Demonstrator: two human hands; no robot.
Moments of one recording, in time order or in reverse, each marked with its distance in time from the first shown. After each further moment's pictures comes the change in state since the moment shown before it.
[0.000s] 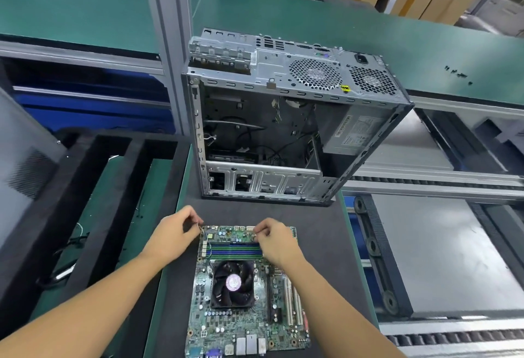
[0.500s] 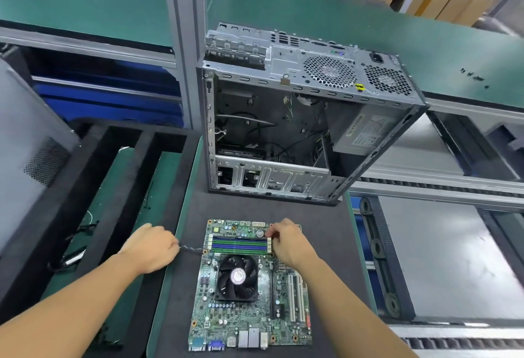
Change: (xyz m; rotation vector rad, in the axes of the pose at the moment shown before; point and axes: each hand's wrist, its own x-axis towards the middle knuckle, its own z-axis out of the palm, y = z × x) left_hand -0.026 -0.046 -0.027 0.905 -0.328 0.044; right_hand 0.000 0.017 -0.010 -0.329 -0.065 -0.092
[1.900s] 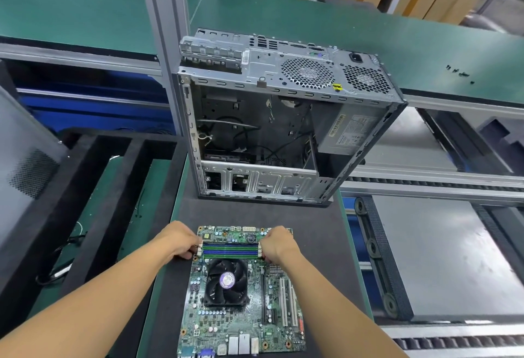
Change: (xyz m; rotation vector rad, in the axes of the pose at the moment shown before) left_hand 0.038 0.071 -0.044 -1.051 -0.190 -0.546; right_hand 0.014 -0.008 0.002 0.215 -0.069 0.347
